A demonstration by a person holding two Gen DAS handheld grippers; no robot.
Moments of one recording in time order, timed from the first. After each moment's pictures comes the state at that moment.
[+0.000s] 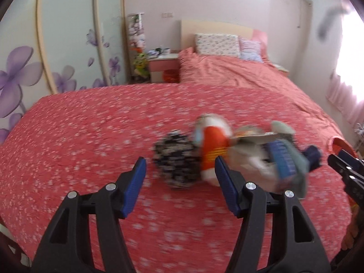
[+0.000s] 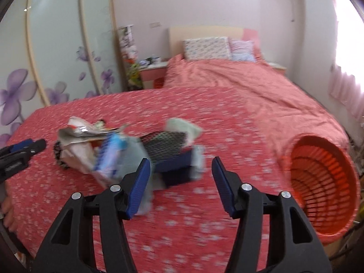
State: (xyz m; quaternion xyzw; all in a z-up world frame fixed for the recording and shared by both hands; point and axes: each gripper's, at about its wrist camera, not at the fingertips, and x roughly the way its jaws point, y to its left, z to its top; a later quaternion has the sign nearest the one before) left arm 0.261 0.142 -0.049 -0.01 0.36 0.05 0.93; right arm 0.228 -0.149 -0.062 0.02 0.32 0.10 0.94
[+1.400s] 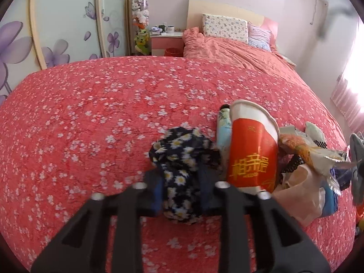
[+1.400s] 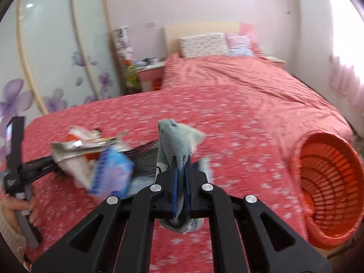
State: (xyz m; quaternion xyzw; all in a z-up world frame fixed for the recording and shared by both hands) left arm 0.337 0.172 -0.104 -0.06 0.41 0.04 0.91; right arm 0.250 -0.159 -0.064 0.05 0.33 0.07 0.94
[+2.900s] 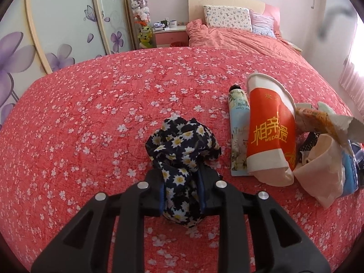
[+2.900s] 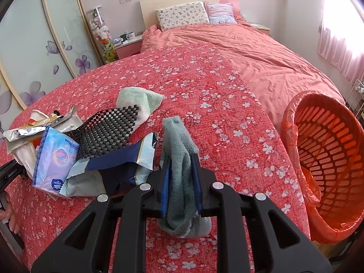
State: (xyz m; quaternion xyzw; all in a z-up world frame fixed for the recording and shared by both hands) left arm 0.326 0.170 -0.115 -0.01 0.44 0.07 0.90; right arm 0.279 -0.188 -0.118 0.07 0.42 0.03 0.90
